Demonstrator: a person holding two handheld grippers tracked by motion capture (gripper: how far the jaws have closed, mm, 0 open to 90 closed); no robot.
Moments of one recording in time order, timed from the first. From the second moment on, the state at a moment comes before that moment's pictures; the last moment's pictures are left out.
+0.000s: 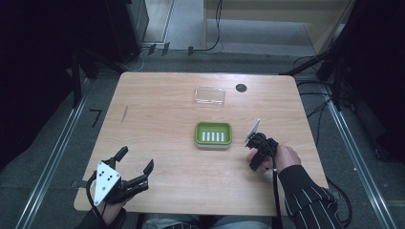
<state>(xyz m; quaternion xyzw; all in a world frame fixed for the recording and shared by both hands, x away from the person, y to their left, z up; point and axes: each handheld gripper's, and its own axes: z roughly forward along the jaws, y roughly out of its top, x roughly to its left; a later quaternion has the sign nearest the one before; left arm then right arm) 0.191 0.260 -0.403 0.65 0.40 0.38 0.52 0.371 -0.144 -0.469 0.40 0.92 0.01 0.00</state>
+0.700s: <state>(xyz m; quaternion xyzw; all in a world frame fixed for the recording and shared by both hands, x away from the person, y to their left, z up) 0.191 0.260 -0.403 0.65 0.40 0.38 0.52 0.371 -0.145 -0.466 0.40 0.92 0.02 0.01</state>
